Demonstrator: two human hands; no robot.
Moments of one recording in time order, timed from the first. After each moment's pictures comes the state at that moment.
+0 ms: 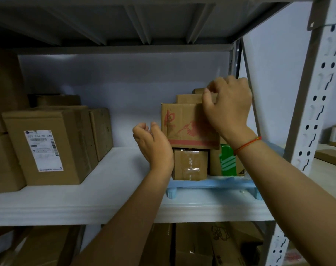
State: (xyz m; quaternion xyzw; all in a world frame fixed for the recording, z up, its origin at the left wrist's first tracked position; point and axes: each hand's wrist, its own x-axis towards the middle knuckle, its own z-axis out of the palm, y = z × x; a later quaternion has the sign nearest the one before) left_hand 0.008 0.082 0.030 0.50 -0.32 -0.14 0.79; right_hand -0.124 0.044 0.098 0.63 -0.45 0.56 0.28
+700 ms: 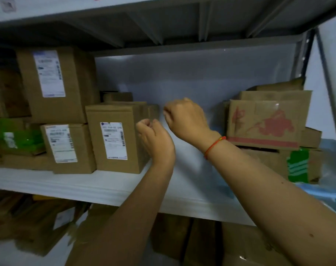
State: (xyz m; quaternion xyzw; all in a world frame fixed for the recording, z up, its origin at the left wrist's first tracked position) left_hand 0.143 0.125 0.035 0.53 -0.25 -0.07 0.81; right_hand 0.087 0.076 0.076 0.84 -0.27 0.43 0.20
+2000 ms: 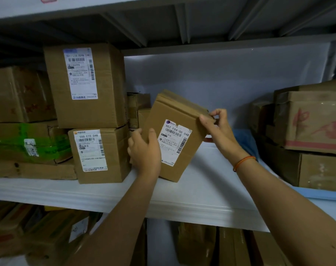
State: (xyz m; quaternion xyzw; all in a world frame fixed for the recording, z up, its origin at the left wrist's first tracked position) left_hand 0.319 0.128 -0.003 0.64 -0.33 -0.03 0.70; right_hand 0.148 0.040 0.024 0.70 -0.27 0.55 -0.36
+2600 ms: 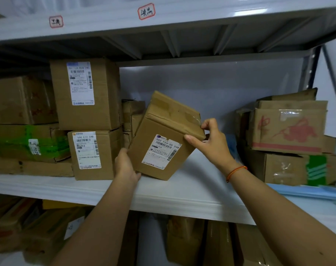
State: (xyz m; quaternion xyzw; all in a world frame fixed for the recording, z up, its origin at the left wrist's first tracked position) left_hand 0.323 0.155 -0.017 0.47 -0.09 -0.39 0.79; right_hand 0.103 0.081 0.016 0.76 -0.25 0.57 -0.19
